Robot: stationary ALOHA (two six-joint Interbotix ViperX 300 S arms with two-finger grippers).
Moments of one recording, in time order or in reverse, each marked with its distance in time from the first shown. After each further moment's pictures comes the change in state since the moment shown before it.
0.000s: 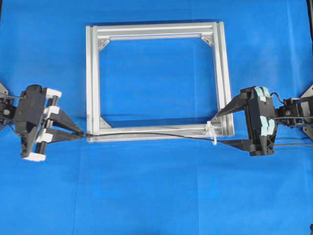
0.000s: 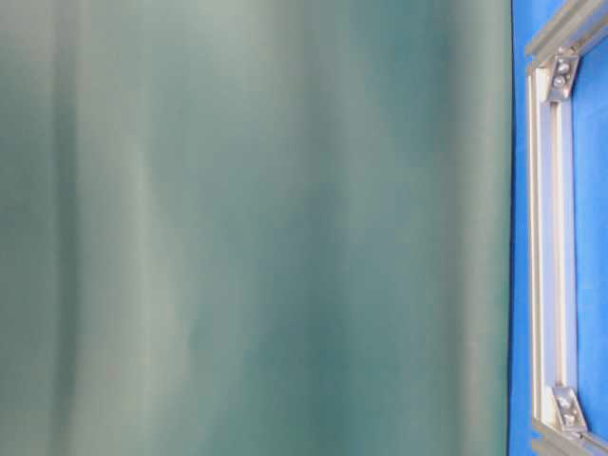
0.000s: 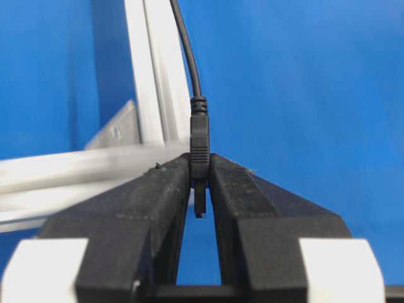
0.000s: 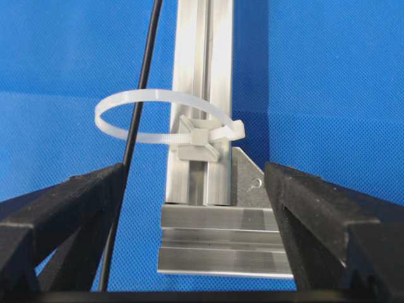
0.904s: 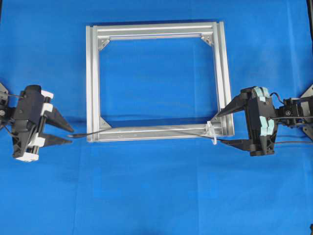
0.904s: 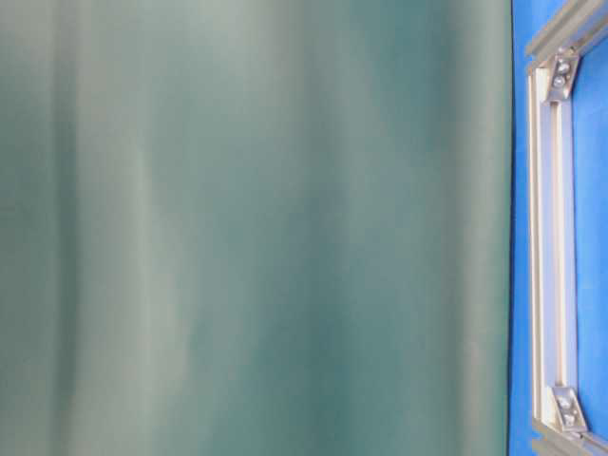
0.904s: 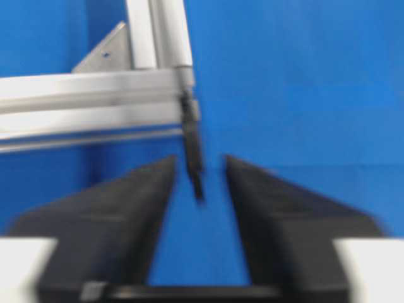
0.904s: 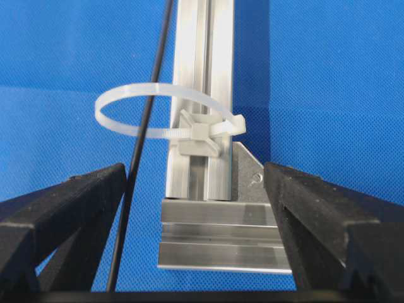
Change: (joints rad) left arm -0.008 -0.069 0.021 0.002 0.153 -0.083; right arm 0.002 0.000 0.000 -0.002 0.012 0.000
